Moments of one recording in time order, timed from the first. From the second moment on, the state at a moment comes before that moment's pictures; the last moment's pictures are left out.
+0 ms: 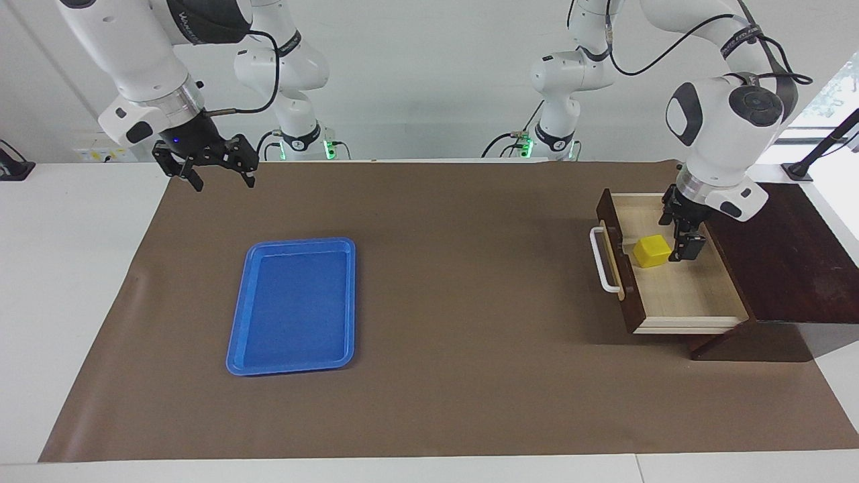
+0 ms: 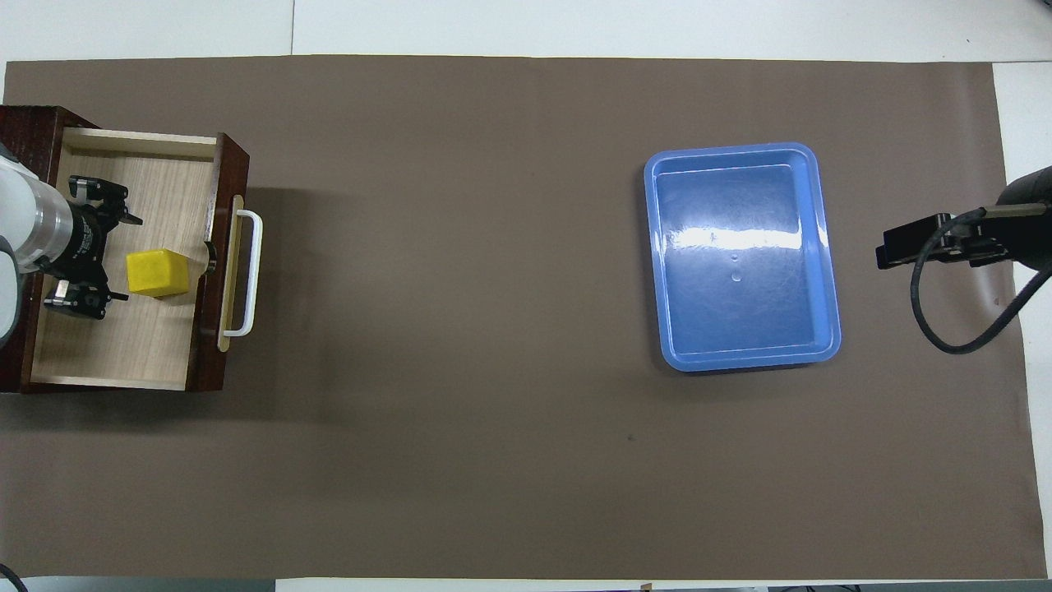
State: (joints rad) left arm 0.07 0.03 -0.08 -1.94 0.13 1.99 -1.47; right arm -0.03 -0.02 0.04 -1.62 0.06 1.57 0.00
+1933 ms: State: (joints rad) left arm -0.41 0.09 -0.12 -1.76 0.03 1.86 -2.27; right arm 0.27 0.14 0.16 -1.82 0.61 2.03 1.26
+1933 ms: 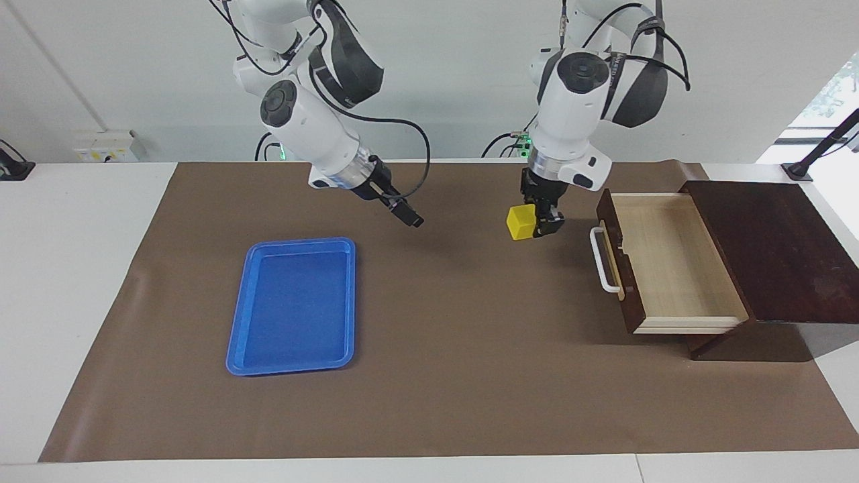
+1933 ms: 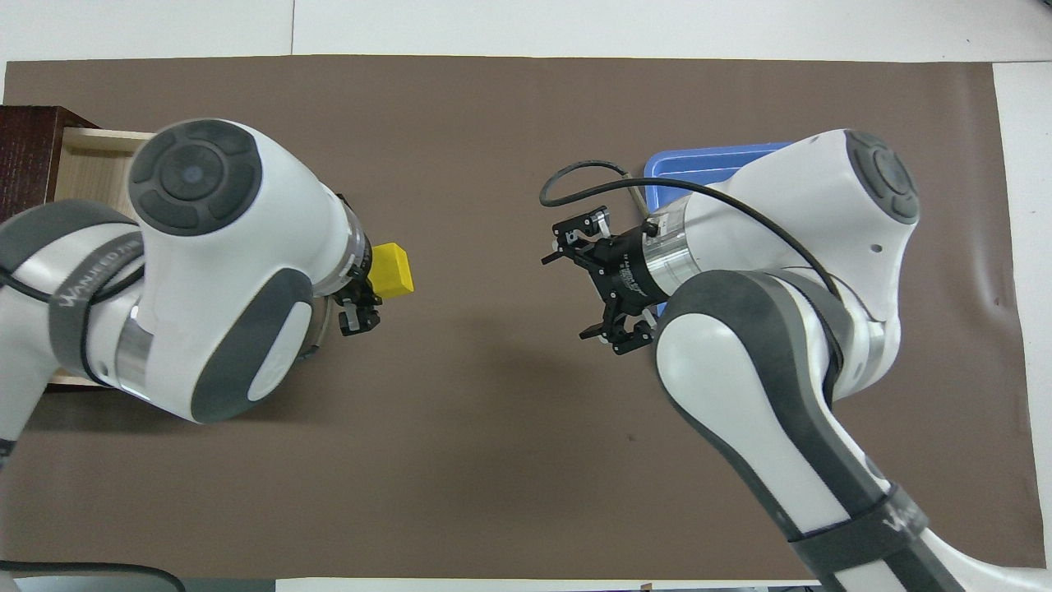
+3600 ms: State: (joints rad) left arm -0.54 0.09 -0.11 -1.85 0.02 2.00 -2.56; right arm 0.39 0.29 0.15 -1.78 0.77 2.13 1.37
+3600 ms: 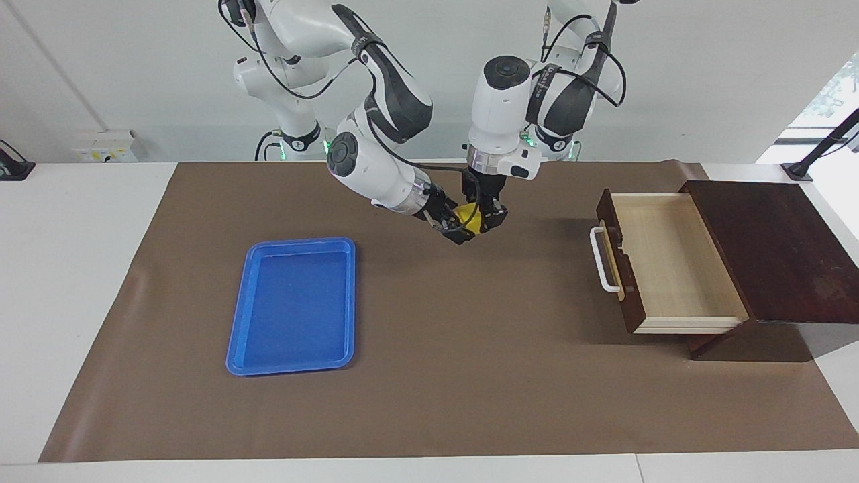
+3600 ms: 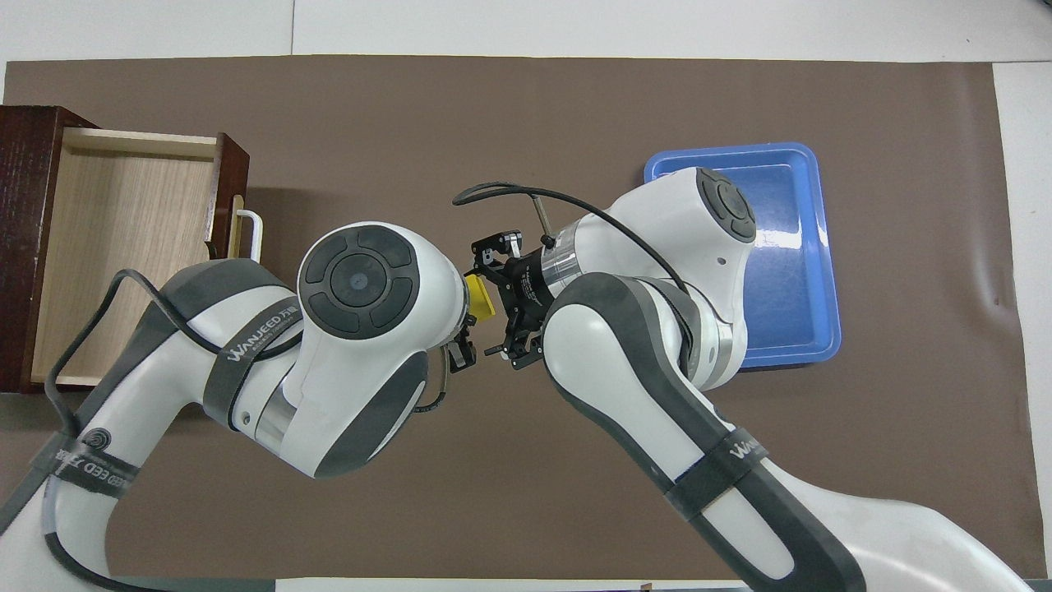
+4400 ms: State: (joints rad) left arm -0.55 0.09 -0.11 -1.85 0.02 2.00 -2.55; right arm 0.39 0.30 0.15 -1.76 0.77 2.15 1.37
